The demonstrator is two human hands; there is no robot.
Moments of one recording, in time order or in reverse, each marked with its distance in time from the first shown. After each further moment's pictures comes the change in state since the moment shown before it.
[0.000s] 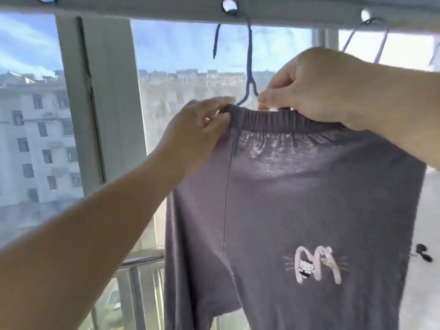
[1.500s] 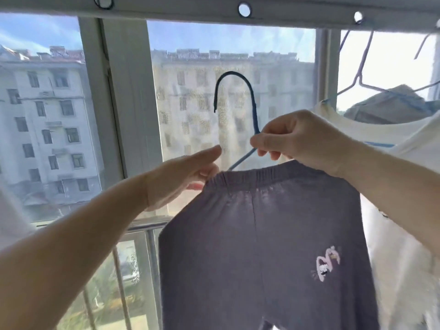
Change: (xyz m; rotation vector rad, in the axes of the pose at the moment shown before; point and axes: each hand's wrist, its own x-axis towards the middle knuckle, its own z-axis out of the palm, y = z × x) left_hand -0.094 0.005 -0.053 -0.347 -0.688 -0.442; right_hand -0.067 -0.008 0.027 0.337 -0.177 0.036
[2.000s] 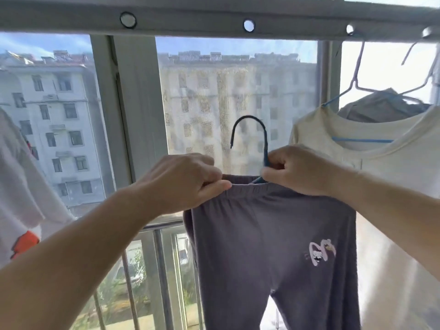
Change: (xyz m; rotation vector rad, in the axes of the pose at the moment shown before) left_hand -0.020 -0.009 -0.009 1.212 0.355 0.538; right_hand -0.014 0.013 0.026 -0.341 -0.094 -0.026
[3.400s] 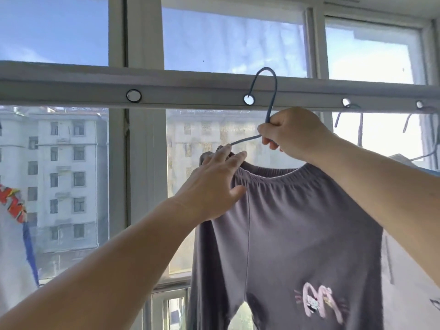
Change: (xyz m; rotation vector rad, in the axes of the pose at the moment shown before) left_hand 0.088 -0.002 -0.027 -0.199 0.047 -0.345; right_hand 0.081 -0.033 -0.097 0.045 0.391 0.042
